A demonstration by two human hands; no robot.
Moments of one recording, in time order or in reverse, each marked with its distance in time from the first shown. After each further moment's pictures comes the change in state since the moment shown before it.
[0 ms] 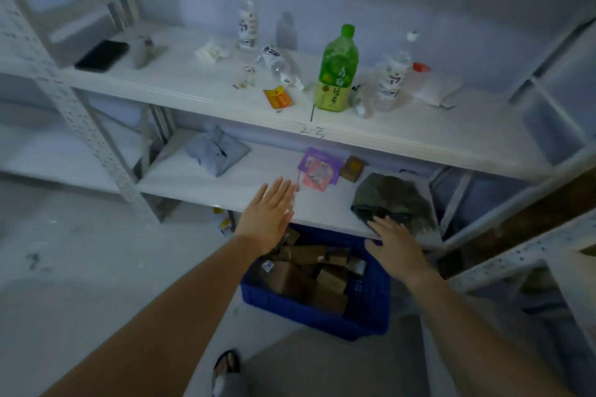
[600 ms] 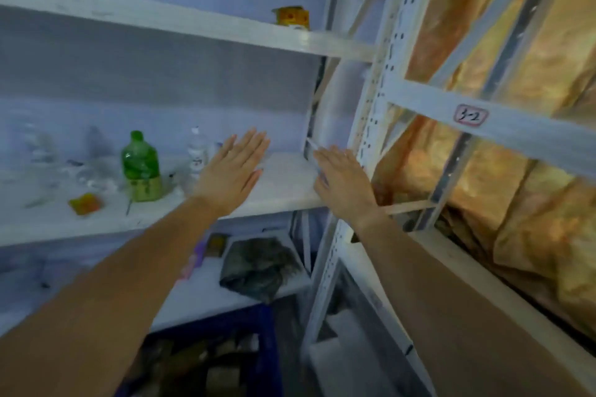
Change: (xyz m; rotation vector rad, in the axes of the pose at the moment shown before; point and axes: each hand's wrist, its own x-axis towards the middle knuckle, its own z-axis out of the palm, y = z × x) left_hand 0.131 0.267 -0.220 0.090 0.584 0.566; right_hand -0.164 0.131 -0.249 -0.319 0.774 0.061
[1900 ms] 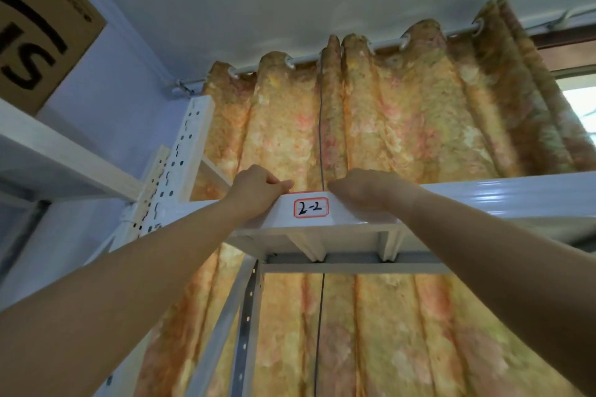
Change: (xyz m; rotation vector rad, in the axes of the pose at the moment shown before) left_hand 0.514 0.160 -0.312 -1.220 0.520 0.409; right_hand 0.102 0.158 -0.490 -0.862 0.289 0.893
